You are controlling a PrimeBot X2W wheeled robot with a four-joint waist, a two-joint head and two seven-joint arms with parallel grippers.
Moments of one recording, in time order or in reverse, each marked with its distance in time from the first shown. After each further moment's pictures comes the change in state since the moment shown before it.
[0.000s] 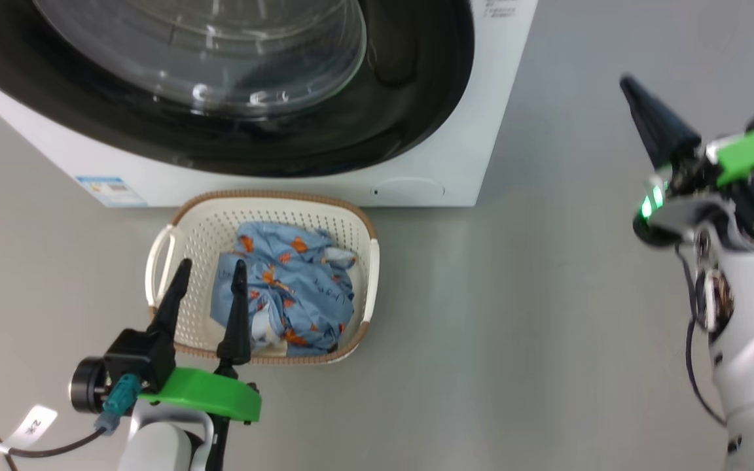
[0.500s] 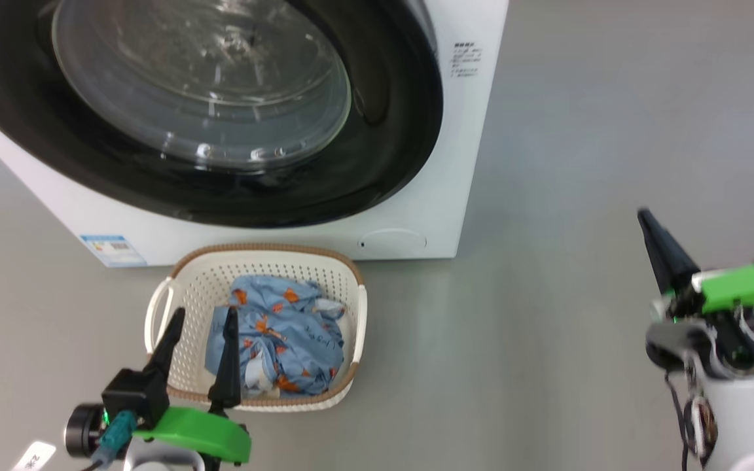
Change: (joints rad) left arm 0.096 0.001 0.042 0.042 0.016 -0.026 0.000; right arm 0.381 0.038 -0.025 -0.187 -0.105 0.000 -0.217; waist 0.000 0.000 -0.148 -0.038
